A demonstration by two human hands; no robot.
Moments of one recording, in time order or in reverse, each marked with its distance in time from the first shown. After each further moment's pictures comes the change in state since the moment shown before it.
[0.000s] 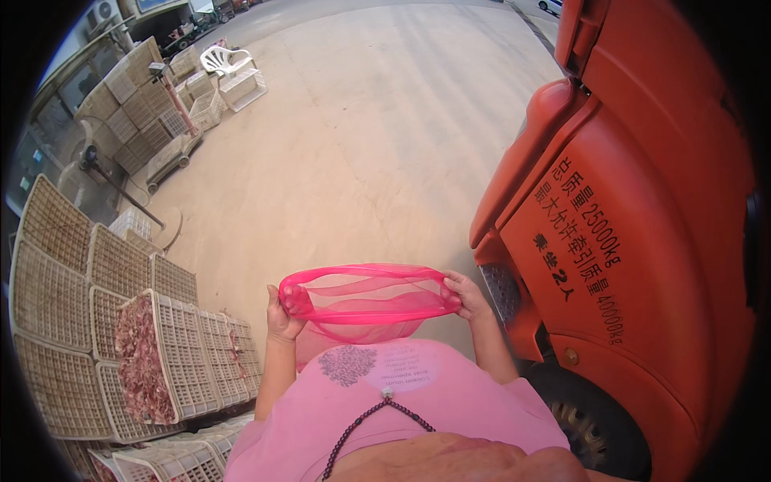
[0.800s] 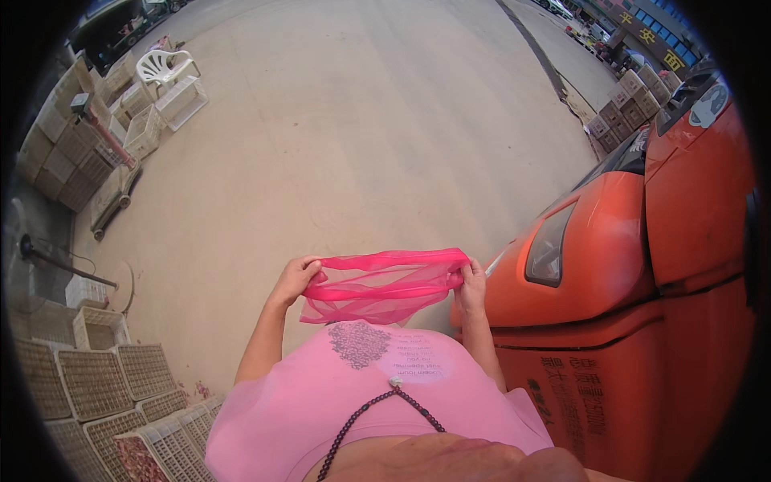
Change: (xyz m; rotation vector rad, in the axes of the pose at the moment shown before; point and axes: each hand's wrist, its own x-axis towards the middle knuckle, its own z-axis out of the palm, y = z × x) left_hand 0.599 0.066 -0.061 1.215 0.210 -0.426; right_hand 0.396 -0.285 -0.086 -0.078 0.599 -0.589
